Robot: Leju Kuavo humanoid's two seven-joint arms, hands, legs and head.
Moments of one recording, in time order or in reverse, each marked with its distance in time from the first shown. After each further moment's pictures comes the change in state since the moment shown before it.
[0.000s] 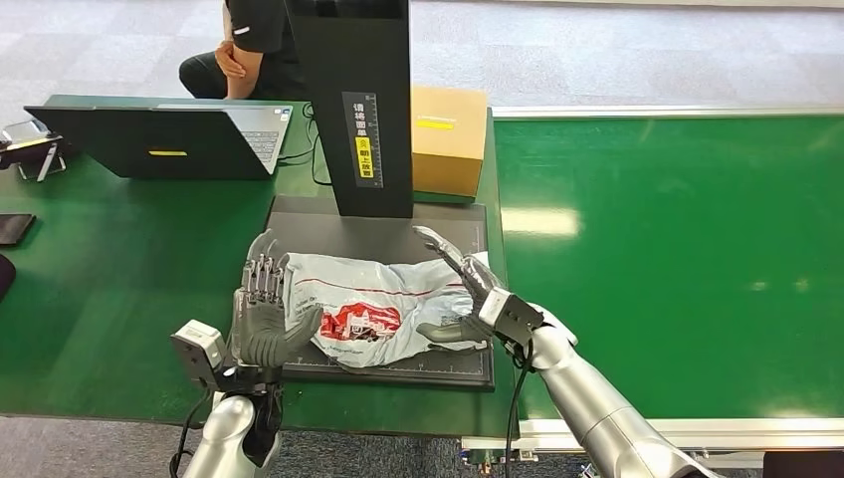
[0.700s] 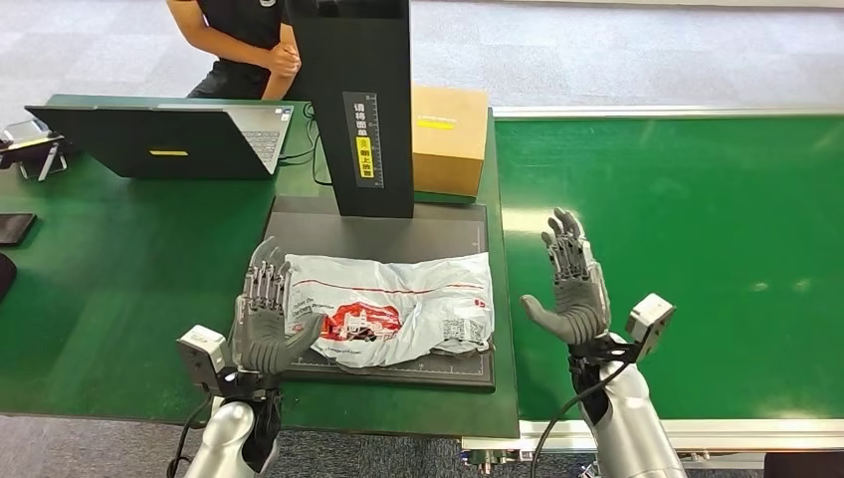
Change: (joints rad) left arm 0.017 0.008 0.002 0.009 -0.025 0.004 -0.001; right arm 0.264 0.014 -0.480 -0.215 -0.271 0.132 0.008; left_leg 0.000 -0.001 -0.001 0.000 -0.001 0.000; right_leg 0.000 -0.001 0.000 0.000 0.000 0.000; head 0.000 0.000
